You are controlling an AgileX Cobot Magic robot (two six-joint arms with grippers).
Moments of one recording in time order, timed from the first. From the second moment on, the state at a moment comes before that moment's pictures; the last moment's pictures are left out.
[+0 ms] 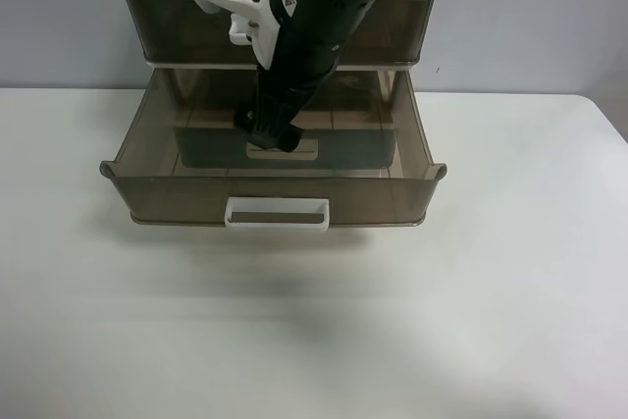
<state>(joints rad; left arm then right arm) 0.10 -0.01 -0.51 0.05 1.06 -0.07 0.86 1.76 -1.45 -0.30 0.79 -0.24</state>
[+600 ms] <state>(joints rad) 0.10 -0.01 -0.51 0.05 1.06 -0.07 0.81 1.77 -1.45 -0.25 0.75 -0.24</state>
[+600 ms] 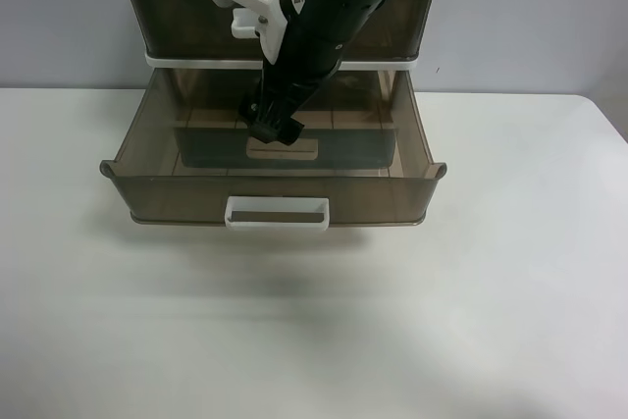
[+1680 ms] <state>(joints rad) 0.10 -0.01 -0.51 0.05 1.06 -0.07 0.94 1.33 -1.45 -0.10 1.22 -0.23</state>
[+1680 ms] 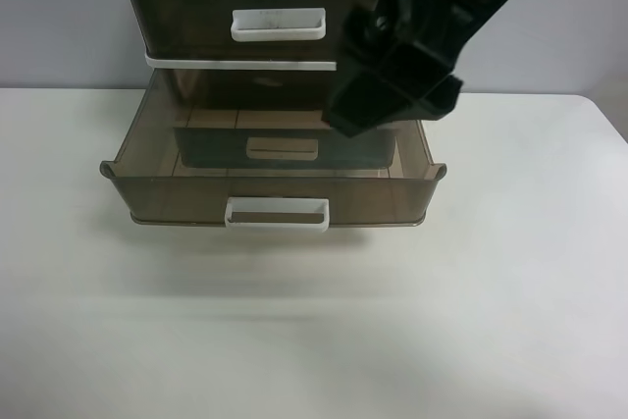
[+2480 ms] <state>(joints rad) 0.10 -0.01 -0.51 0.05 1.06 -0.07 0.94 0.53 -0.99 -0.13 1.22 -0.07</state>
